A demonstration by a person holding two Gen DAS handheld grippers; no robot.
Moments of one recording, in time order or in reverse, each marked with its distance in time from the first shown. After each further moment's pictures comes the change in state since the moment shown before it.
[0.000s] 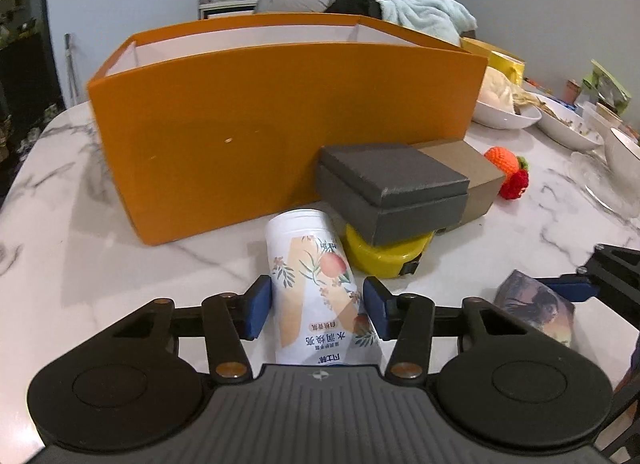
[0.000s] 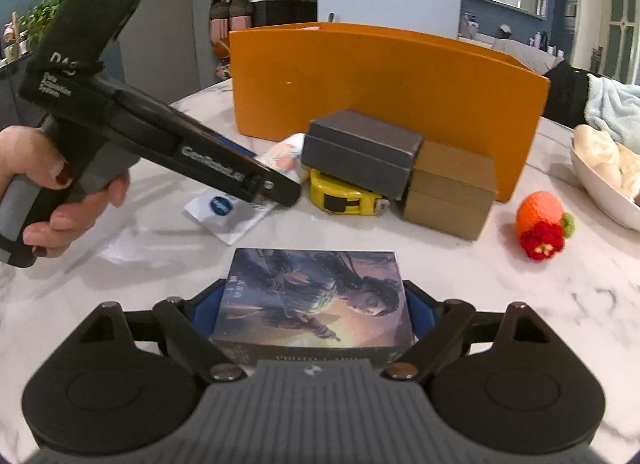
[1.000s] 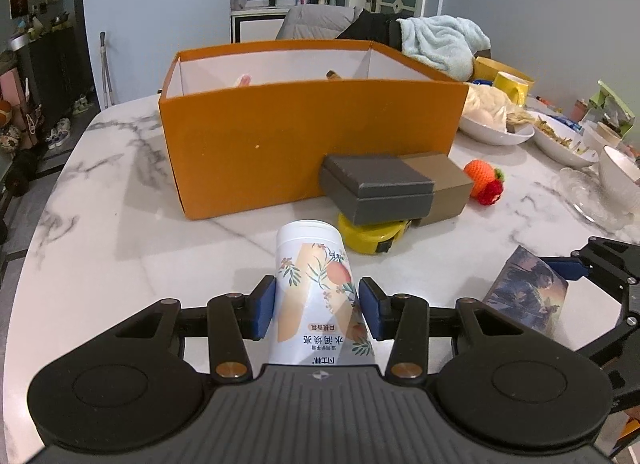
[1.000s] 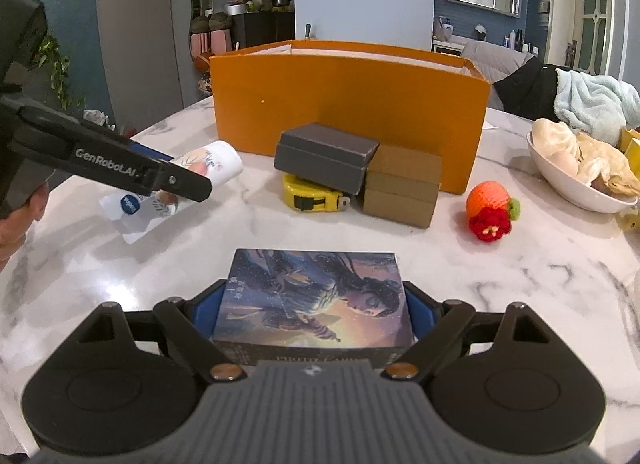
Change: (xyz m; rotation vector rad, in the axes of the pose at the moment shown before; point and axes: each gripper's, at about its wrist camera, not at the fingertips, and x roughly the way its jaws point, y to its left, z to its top) left arm -0.061 -0.021 -0.009 -0.060 -0.025 0.064; right arm -0.036 -0.012 -0.005 0.051 -0.029 -0.037
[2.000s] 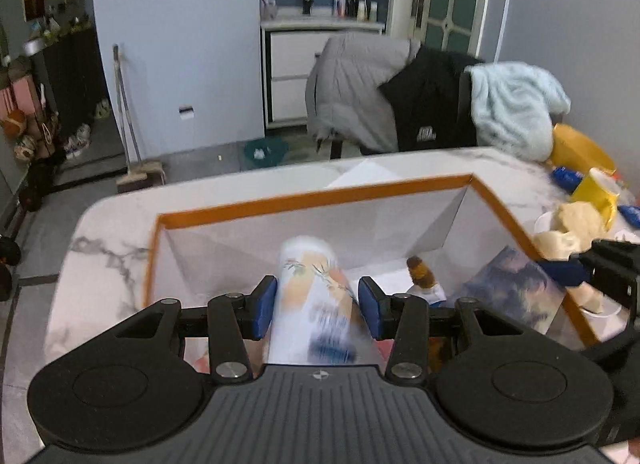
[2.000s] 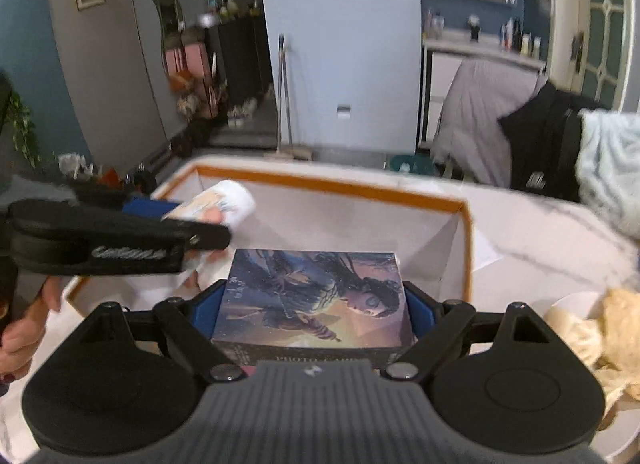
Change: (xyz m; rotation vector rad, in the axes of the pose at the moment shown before) left arm 0.132 0.043 0.209 -0.054 0.021 0.089; right arm 0.140 -0.098 0.231 0.082 0.079 0.025
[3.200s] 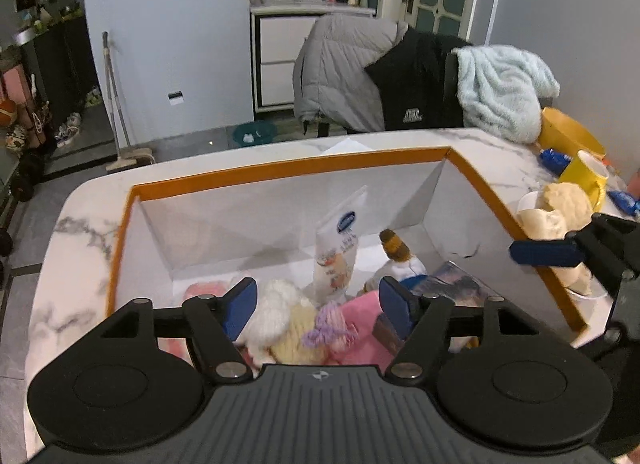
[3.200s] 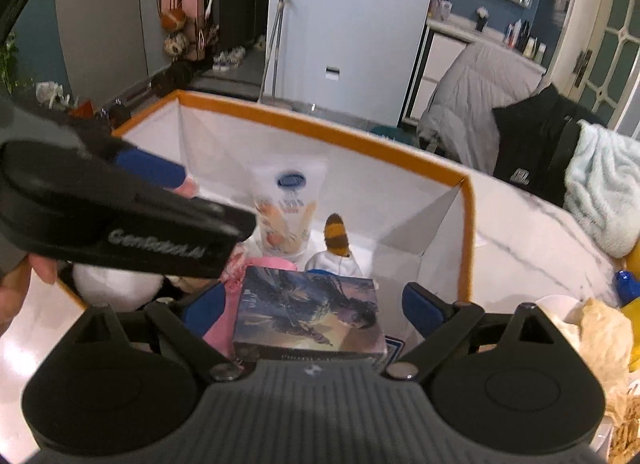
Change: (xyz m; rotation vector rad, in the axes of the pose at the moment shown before) left arm -0.017 -0.016 -0.012 -0.004 0.022 -0.021; right arm -0.003 0.021 -0.015 -0.152 0.052 -0.136
